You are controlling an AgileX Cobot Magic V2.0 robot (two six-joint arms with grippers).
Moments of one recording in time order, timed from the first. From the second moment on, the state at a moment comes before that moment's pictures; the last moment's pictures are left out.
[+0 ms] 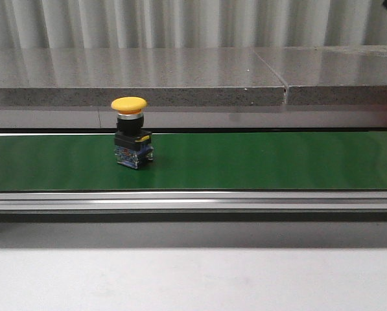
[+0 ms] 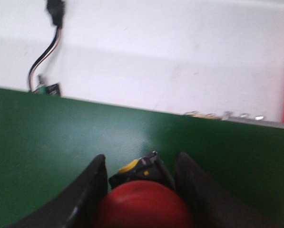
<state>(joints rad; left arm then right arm) -0.16 0.30 -0.48 -0.11 0.49 0.02 -0.13 1.52 -1.23 0.30 0.80 -0.27</state>
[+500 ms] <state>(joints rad) -0.16 0.30 -0.48 -0.11 0.49 0.02 -0.45 1.84 -1.41 0.30 0.64 -0.22</state>
